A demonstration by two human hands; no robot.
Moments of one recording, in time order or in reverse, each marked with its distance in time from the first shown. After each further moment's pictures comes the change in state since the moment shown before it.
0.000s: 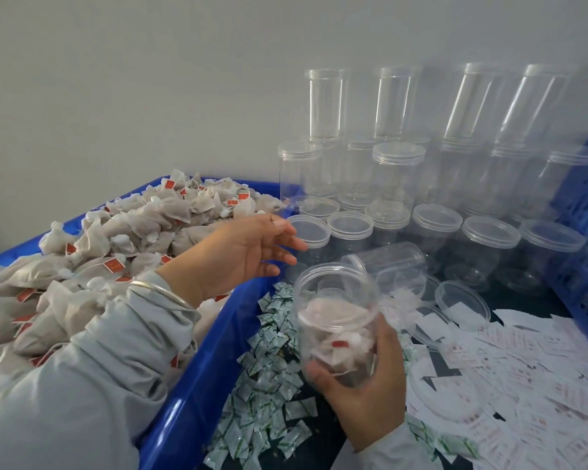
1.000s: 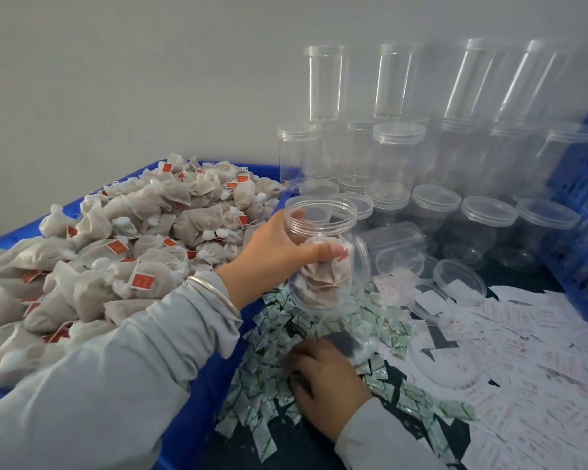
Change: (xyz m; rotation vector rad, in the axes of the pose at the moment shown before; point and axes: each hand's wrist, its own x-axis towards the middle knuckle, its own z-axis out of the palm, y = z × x) left_hand 0.013 -0.042 0.026 0.493 0.288 0.122; right_hand -0.018 0.008 0.018 -0.699 -0.597 -0.408
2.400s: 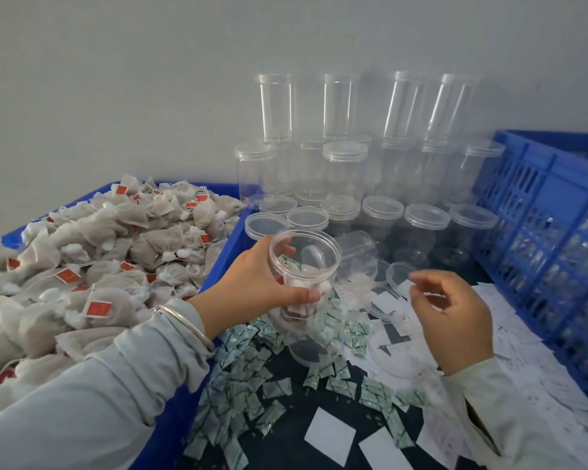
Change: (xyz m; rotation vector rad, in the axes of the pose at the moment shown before) left_hand -0.019 0.014 0.013 0.248 -0.158 0.126; right_hand -0.033 0.055 -0.140 0.123 0.754 0.513
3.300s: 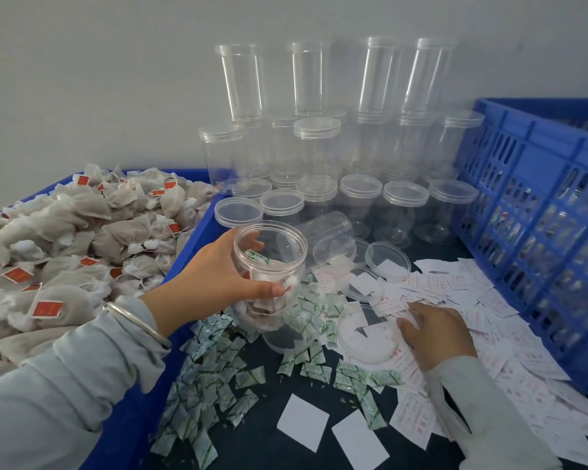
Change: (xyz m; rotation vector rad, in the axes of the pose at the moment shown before) left_hand 0.004 -0.007 0.005 0.070 -0.037 -0.054; right_hand -0.013 0.095 -0.007 -0.619 -0.425 0.407
